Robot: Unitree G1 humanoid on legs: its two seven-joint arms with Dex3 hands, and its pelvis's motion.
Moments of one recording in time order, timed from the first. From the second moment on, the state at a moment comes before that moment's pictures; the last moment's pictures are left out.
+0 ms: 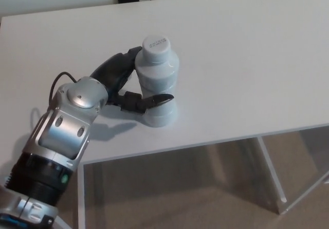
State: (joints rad) left_arm -0.59 0.30 -0.28 0.27 0.11 0.51 -0.35; right_arm -0.07 -0.56 0.03 1.29 -0.19 -0.17 0.13
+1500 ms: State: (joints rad) left_arm 0.29 0.59 0.09 -0.48 -0.15 0.35 -0.65; right_arm -0.05 -0.55 0.07 1.29 -0.20 -0.18 0.12
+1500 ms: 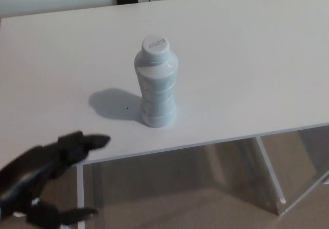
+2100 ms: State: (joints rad) left_arm 0.72 0.63 0.09 -0.39 -0.27 0.17 -0.89; right_arm -0.01 -0.54 0.09 1.29 -0.20 -0.19 0.10
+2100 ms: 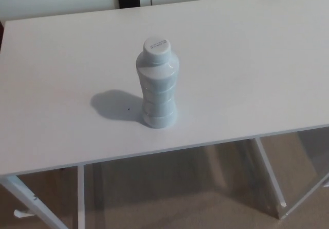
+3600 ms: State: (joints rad) left_arm -0.03 0.53 -0.01 1.14 0.01 -0.16 -0.18; right_arm -0.06 -0.51 0.07 1.31 -0.20 -0.20 0.01
